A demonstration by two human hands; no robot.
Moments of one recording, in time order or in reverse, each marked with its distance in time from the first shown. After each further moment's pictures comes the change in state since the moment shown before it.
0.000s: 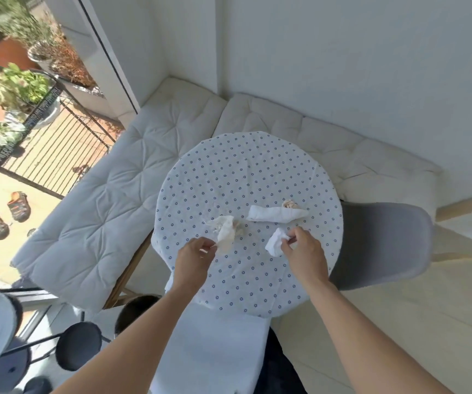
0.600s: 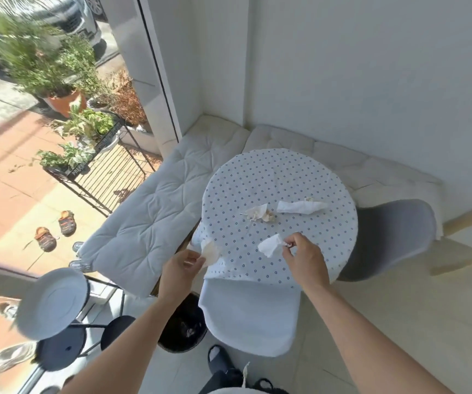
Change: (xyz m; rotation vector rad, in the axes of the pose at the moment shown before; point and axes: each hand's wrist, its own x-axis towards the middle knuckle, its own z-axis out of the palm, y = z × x) left_hand -0.165 -0.101 -0.155 -0.079 0.110 0.037; right_hand -0.194 -0.081 0.012 0.072 0.101 -0.186
